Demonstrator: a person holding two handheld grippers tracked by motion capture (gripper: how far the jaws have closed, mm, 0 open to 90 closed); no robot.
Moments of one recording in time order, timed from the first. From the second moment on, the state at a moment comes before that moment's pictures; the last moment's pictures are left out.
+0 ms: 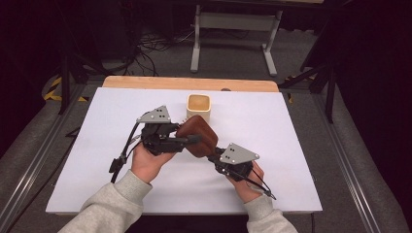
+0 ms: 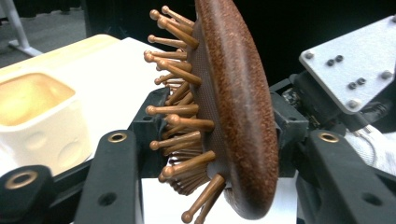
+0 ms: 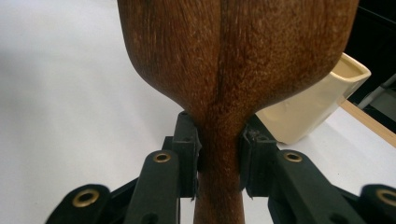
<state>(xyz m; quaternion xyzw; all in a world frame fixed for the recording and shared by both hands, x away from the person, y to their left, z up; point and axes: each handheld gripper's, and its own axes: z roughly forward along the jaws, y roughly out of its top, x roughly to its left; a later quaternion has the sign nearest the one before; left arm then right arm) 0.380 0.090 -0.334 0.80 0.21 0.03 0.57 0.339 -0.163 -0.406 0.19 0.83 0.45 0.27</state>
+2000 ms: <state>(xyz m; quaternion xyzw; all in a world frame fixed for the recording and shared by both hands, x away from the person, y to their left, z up) 0.391 0.084 -0.241 0.81 0.18 0.14 0.54 0.330 -0.247 -0.401 0.23 0.75 0.57 0.24</state>
